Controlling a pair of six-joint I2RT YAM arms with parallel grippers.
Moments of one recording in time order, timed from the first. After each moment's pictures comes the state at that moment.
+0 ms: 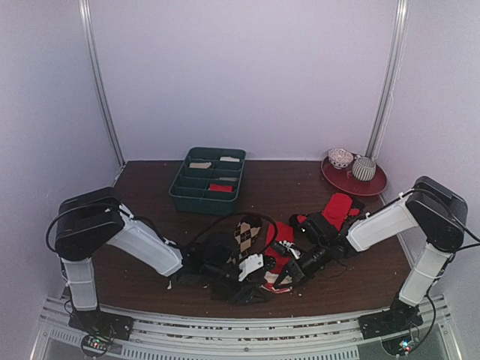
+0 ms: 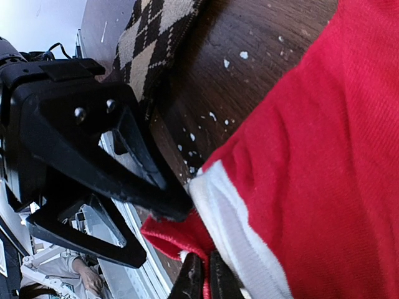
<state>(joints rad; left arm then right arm) -1.15 1.95 0.85 0.48 0.47 0.08 0.76 1.71 0.65 0.02 -0.80 0.45</state>
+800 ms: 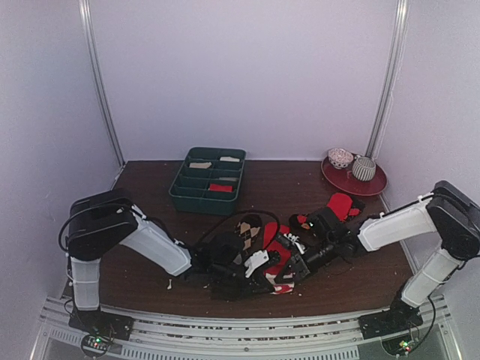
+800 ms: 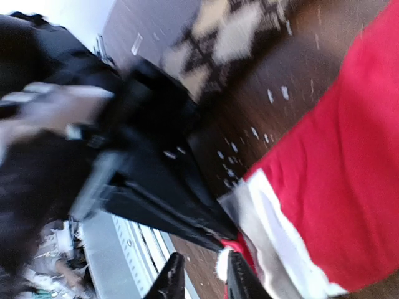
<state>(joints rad) -1.14 2.04 0.91 0.51 0.47 -0.08 0.76 1.60 0.62 0.02 -0.78 0.43</state>
